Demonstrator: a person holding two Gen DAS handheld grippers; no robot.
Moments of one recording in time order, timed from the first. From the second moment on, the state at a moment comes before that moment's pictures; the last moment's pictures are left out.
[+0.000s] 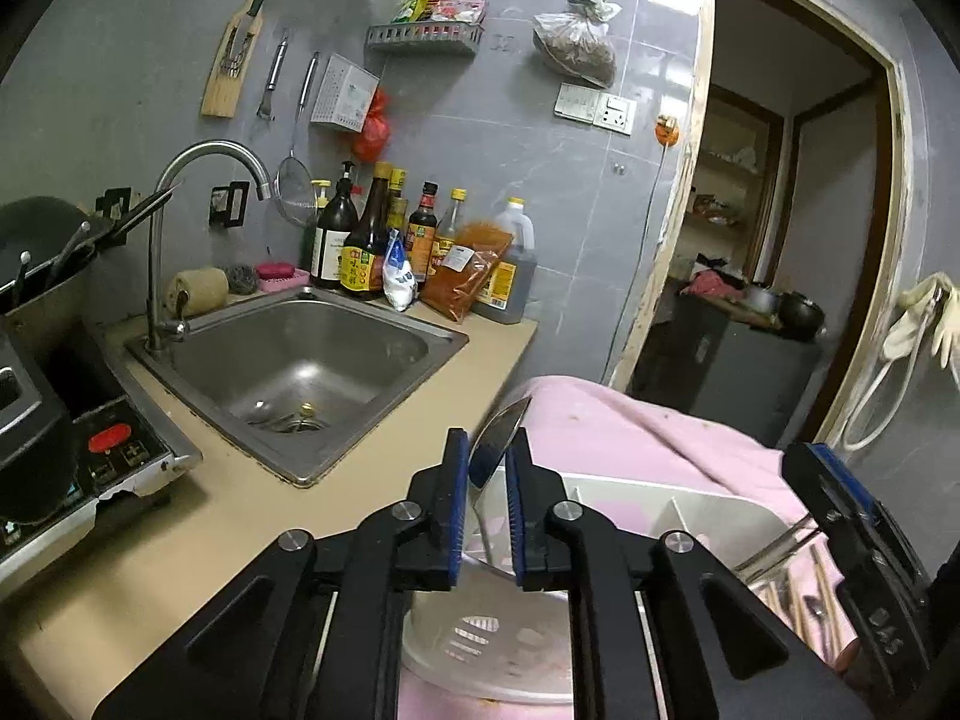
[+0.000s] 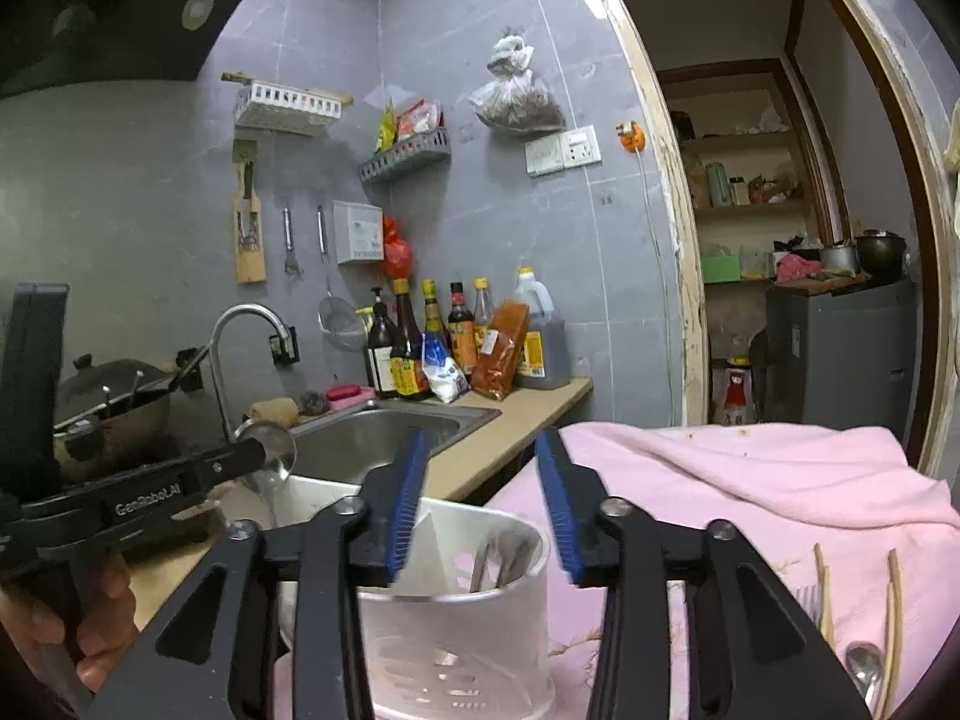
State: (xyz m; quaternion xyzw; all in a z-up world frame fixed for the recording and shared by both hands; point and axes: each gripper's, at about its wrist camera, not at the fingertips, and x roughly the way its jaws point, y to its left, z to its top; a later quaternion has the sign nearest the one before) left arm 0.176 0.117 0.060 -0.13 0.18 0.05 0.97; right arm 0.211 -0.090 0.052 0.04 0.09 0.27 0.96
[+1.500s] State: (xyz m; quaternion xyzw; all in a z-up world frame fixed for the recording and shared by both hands) left arm 0.172 -0.123 0.011 0.16 0.25 -0.15 0.94; right arm 0.168 -0.309 0.027 -0.01 0.19 0.06 0.98
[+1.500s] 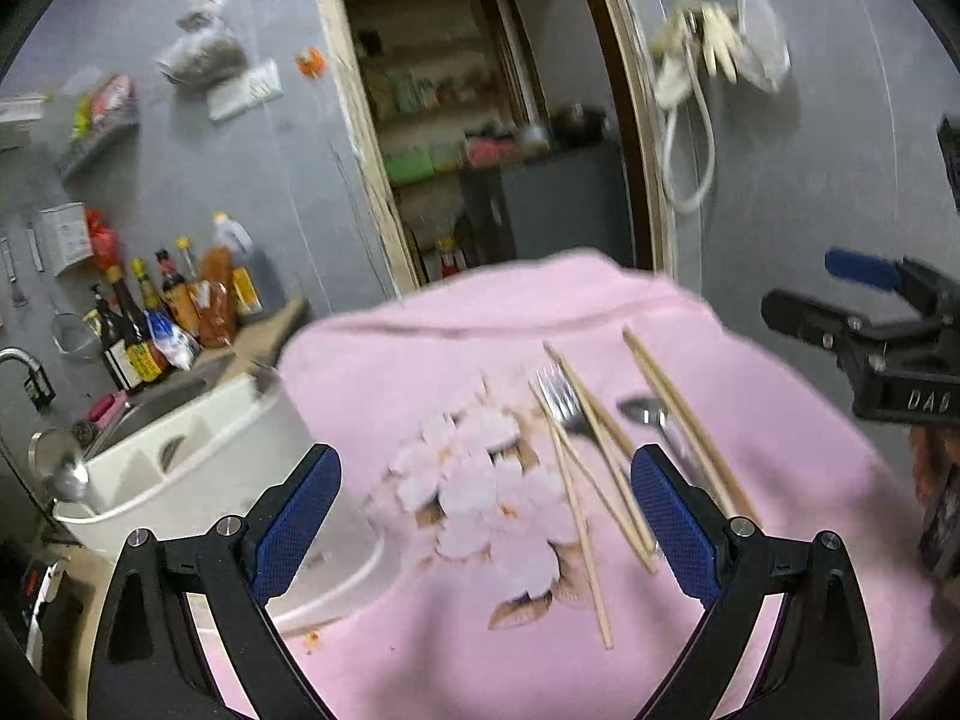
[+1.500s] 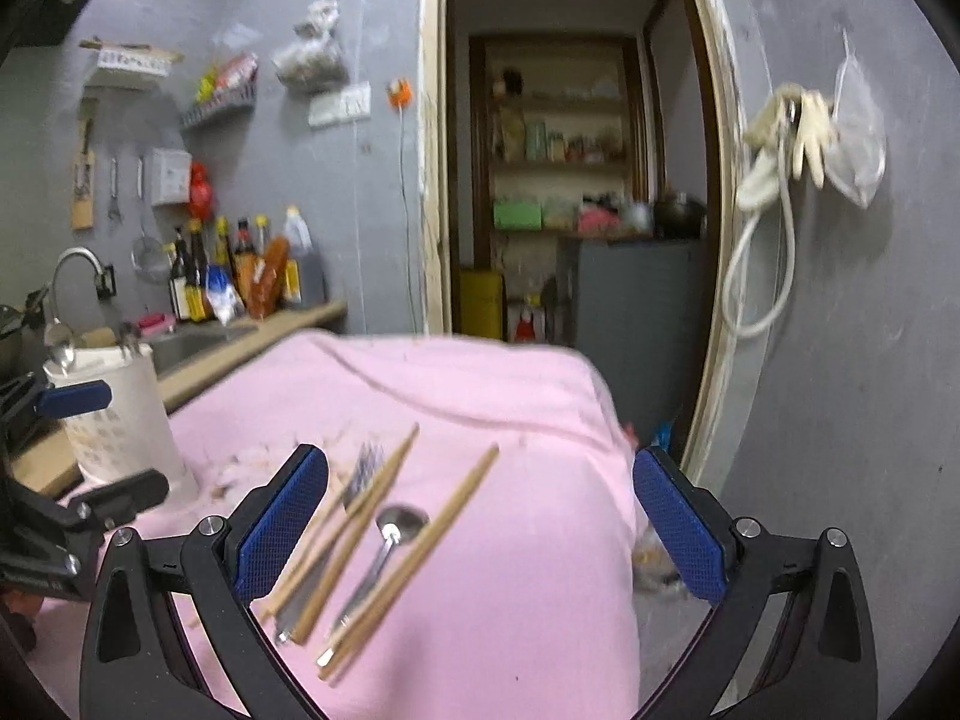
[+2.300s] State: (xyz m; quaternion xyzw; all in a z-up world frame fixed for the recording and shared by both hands) left arm 0.261 -0.149 -0.058 0.16 0.44 -0.18 0.86; right arm 0.254 -0.303 -0.030 -0.01 0.42 0.11 0.90
